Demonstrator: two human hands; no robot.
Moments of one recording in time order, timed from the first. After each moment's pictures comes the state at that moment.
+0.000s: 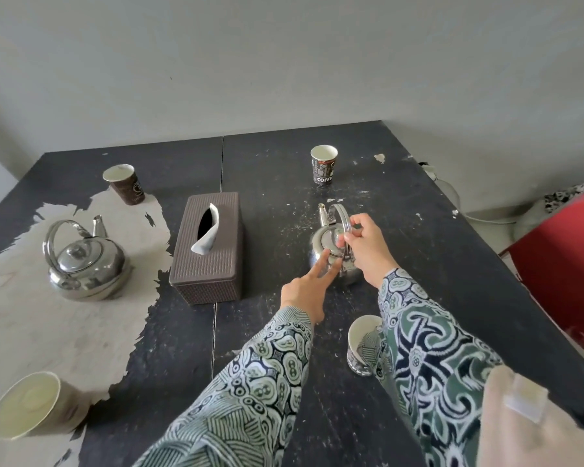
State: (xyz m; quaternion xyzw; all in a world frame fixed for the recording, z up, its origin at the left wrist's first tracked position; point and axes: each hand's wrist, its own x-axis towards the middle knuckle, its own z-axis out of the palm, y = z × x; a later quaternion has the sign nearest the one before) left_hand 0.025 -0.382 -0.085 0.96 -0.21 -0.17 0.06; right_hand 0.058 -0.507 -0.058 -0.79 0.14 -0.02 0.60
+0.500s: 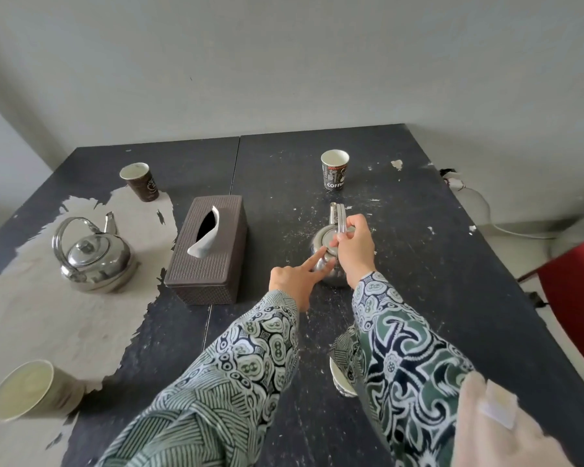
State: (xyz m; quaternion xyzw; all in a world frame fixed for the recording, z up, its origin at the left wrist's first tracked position) left_hand 0.054 -0.398 -0.067 0.96 -0.19 -0.19 -0.07; right_hand 0.085 -0.506 -0.063 -0.78 0.16 -0.06 0.60
